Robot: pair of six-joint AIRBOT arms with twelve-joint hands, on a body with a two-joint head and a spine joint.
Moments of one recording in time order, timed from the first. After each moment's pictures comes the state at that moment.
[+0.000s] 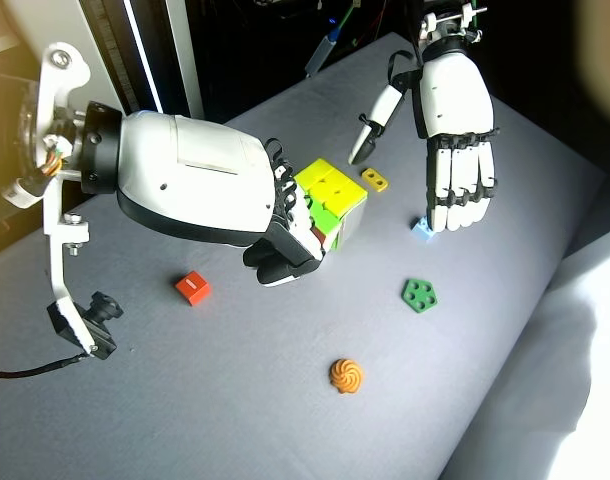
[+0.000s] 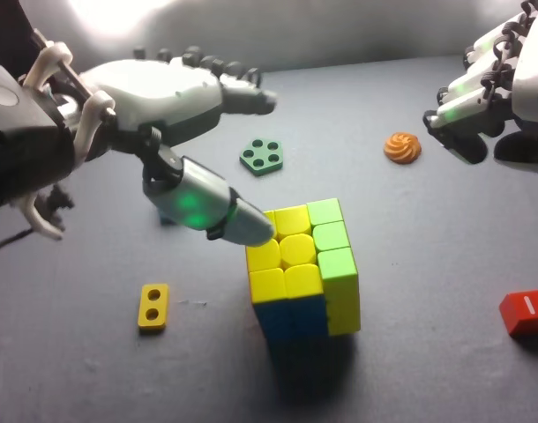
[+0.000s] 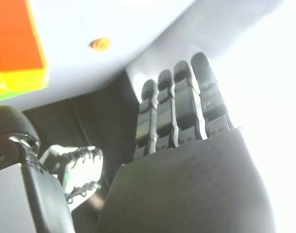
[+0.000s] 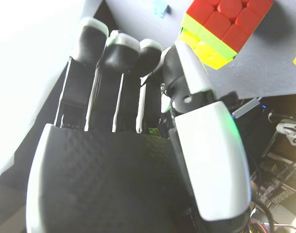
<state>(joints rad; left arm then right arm) 0.40 -0.94 0.89 -1.19 -0.23 2.01 -0.37 -0.73 0.97 -1.29 0.42 -0.09</state>
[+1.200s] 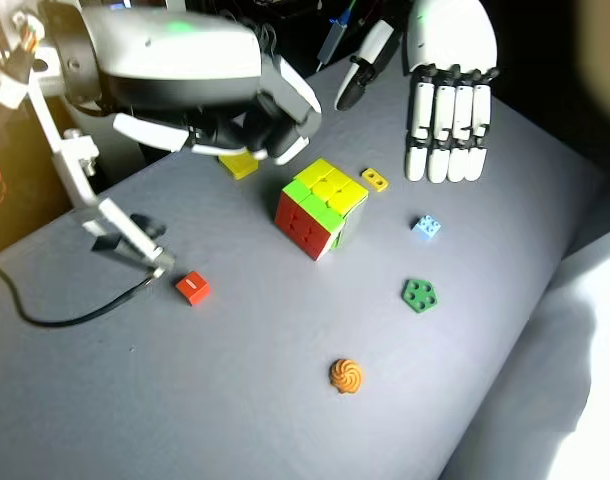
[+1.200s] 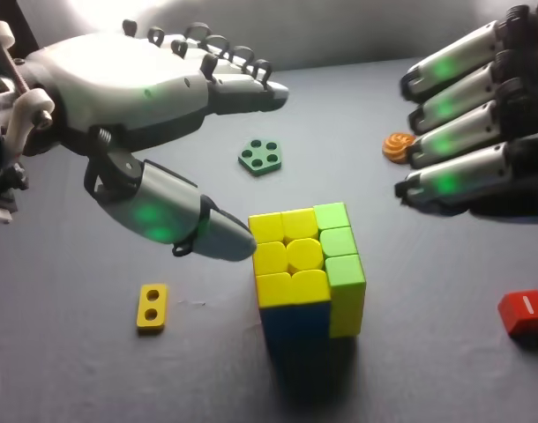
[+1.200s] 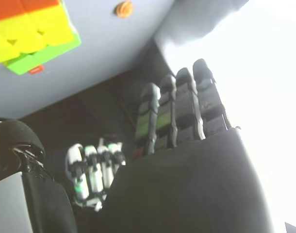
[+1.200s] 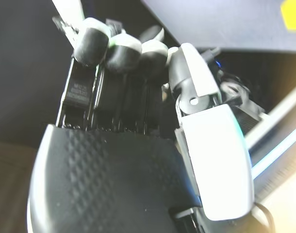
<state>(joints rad) 0.32 -0.78 0.79 -1.05 -0.06 2.02 -0.25 -0.73 0.99 -1.40 0.98 -0.16</state>
